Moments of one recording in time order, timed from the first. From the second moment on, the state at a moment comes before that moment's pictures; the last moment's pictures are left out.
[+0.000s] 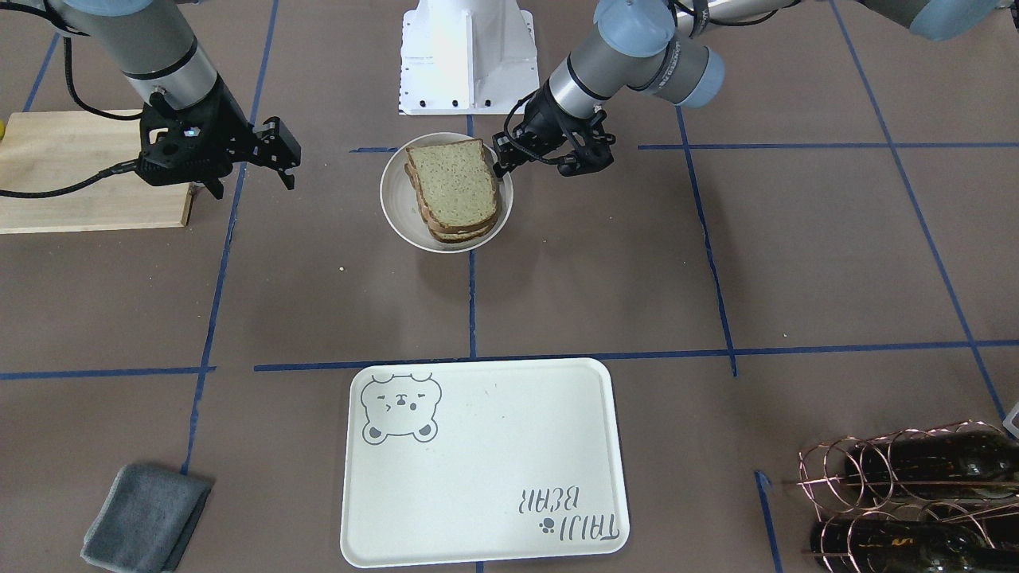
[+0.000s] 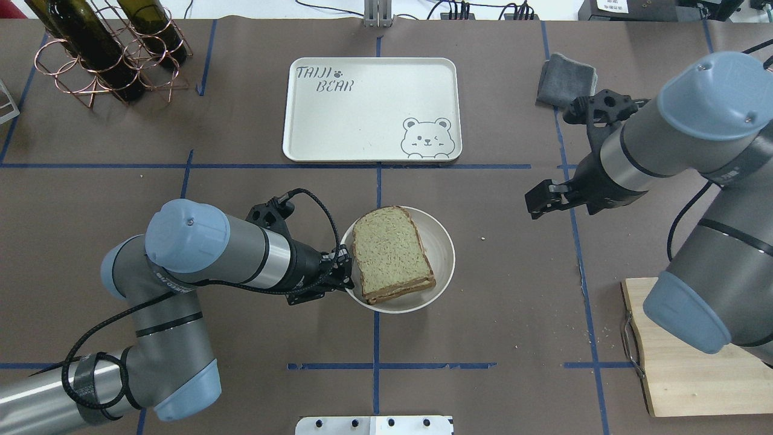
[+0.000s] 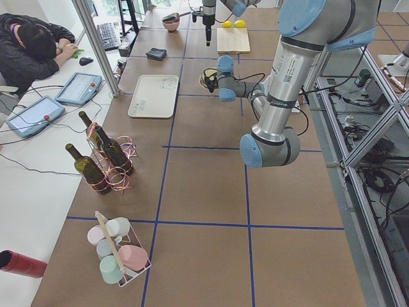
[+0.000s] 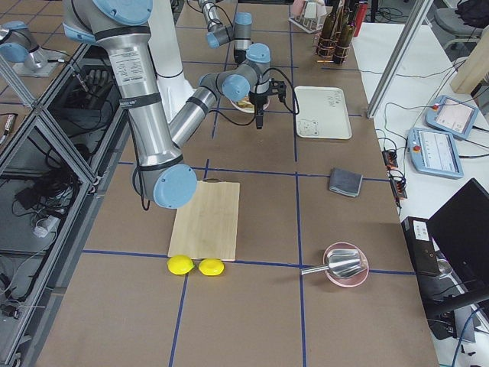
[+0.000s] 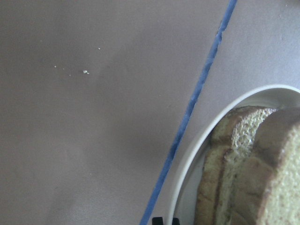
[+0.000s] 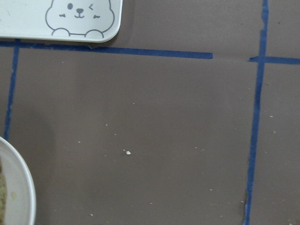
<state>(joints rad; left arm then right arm) -0.44 -2.04 -1.75 -2.21 -1.96 -1.98 0.78 -1.31 2.13 -1.71 2.07 0.89</state>
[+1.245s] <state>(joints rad) -0.68 -2.41 -1.14 -2.33 -1.82 -2.21 1.16 -1.58 2.09 -1.73 2.25 0.25</state>
